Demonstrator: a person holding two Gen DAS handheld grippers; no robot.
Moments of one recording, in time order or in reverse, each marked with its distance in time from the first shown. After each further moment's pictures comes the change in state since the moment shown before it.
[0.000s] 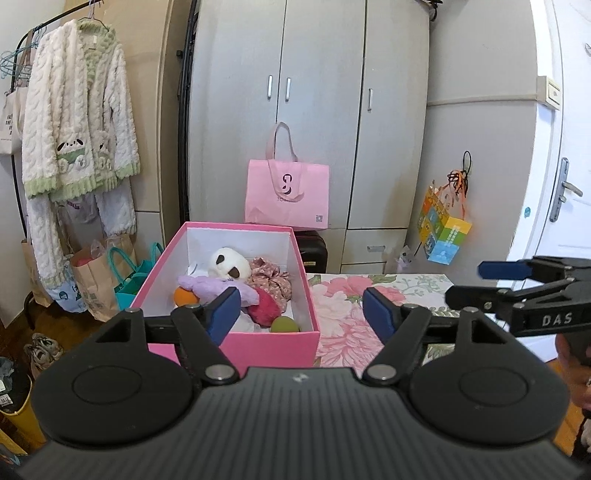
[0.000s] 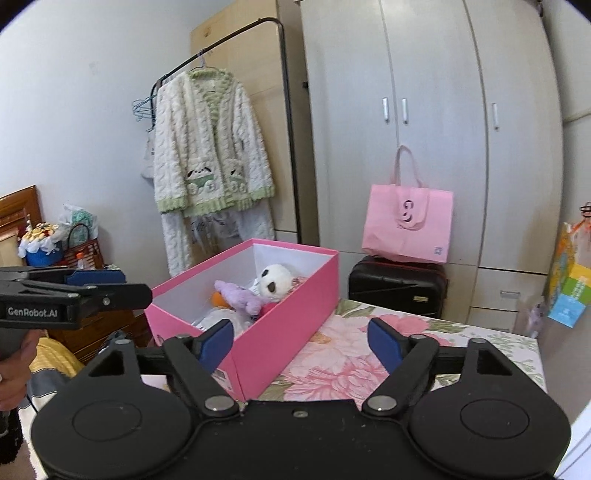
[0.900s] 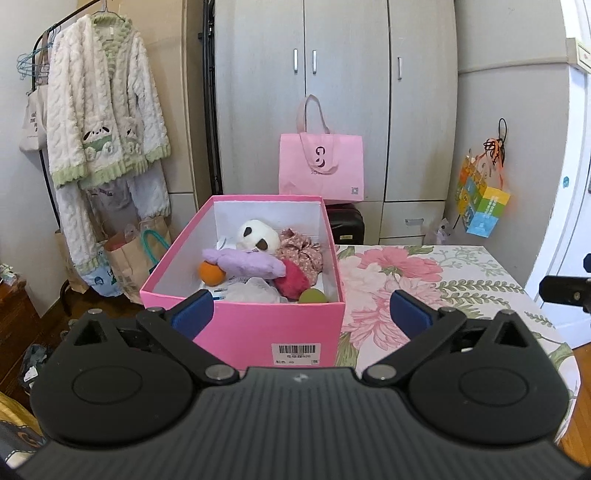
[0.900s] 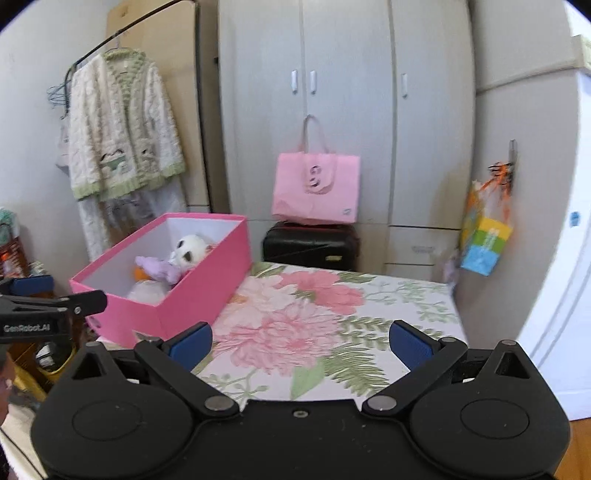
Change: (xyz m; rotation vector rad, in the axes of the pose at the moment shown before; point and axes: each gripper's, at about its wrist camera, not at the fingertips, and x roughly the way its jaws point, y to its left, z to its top) left arm 0.017 -0.017 -0.011 0.029 0.081 0.144; right arm -0.036 -0.002 -0.017 0.103 0.095 -0.301
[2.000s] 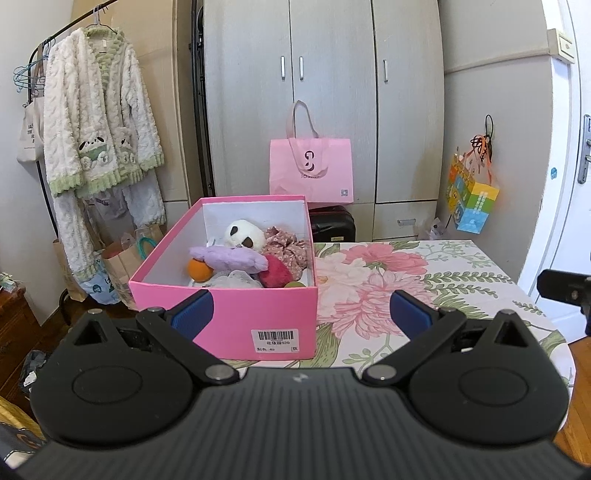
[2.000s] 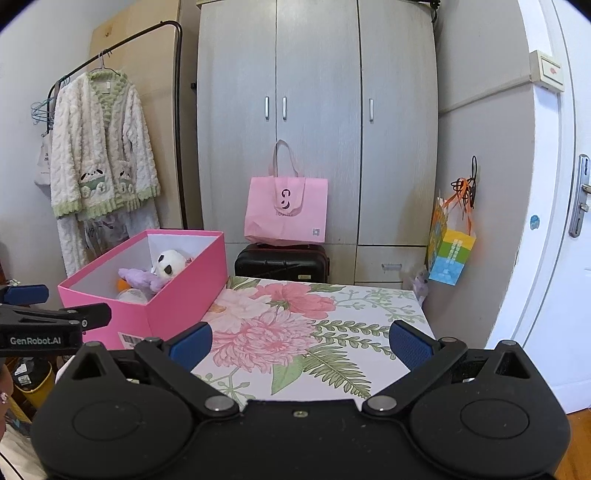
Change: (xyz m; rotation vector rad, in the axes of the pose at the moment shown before) left arm -0.014 -0.020 -0.017 0.031 -0.028 -0.008; right arm -0.030 0.006 -0.029 0.008 -0.095 -0.082
